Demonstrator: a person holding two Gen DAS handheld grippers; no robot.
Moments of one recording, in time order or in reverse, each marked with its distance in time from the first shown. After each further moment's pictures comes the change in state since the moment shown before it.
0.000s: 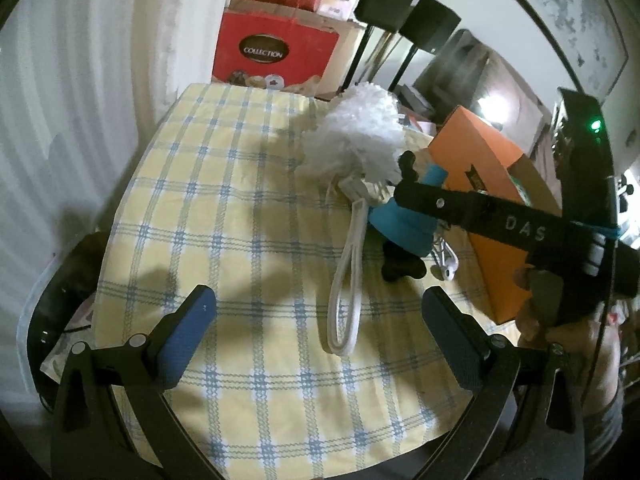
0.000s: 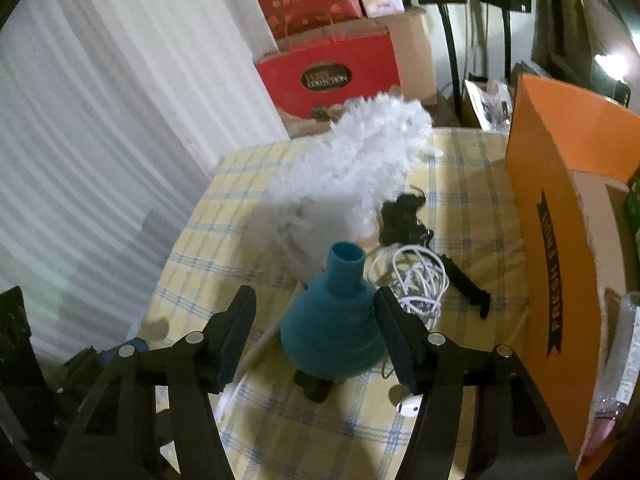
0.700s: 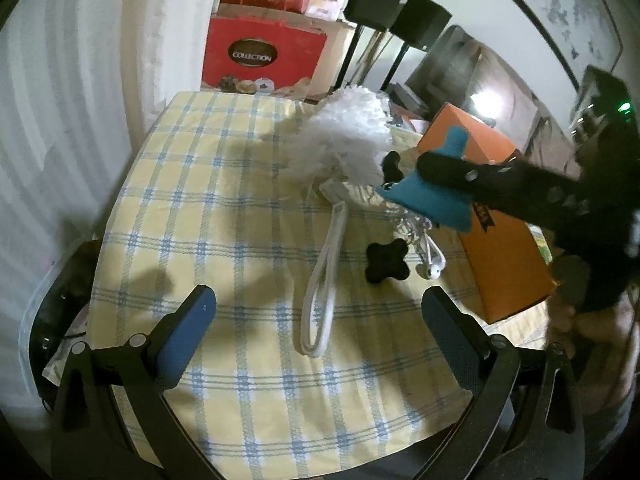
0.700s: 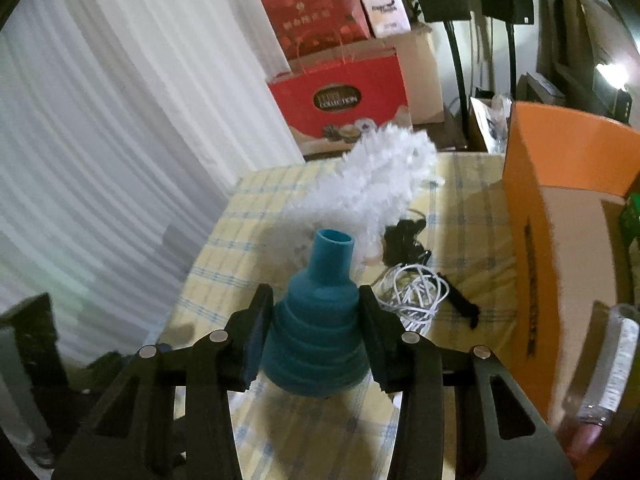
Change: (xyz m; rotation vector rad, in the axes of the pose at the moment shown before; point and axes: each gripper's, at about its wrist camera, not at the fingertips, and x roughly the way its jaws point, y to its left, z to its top) left arm -0.004 -0.017 0.002 0.035 -0.002 -0.004; right arm -0.036 0.000 0.008 -0.009 -0.069 0.062
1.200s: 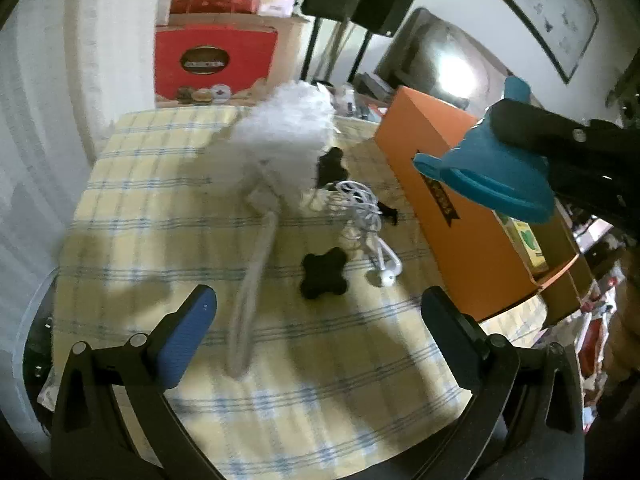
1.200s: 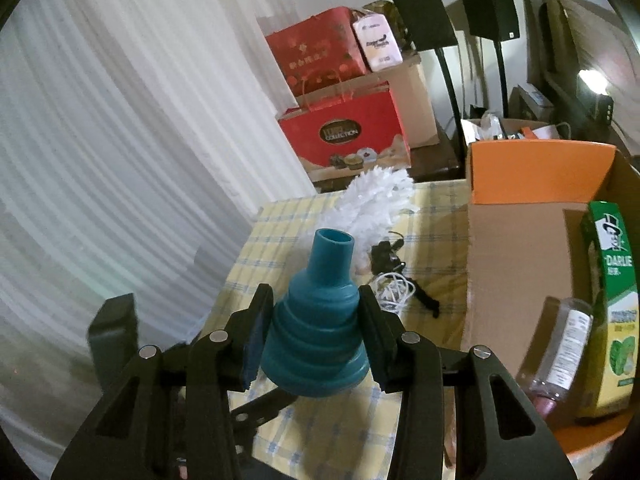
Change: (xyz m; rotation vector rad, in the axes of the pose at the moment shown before) left arm 0.021 -0.052 0.009 0.104 0.019 -0.046; right arm -0.081 -0.011 0.004 0.033 -0.067 0.055
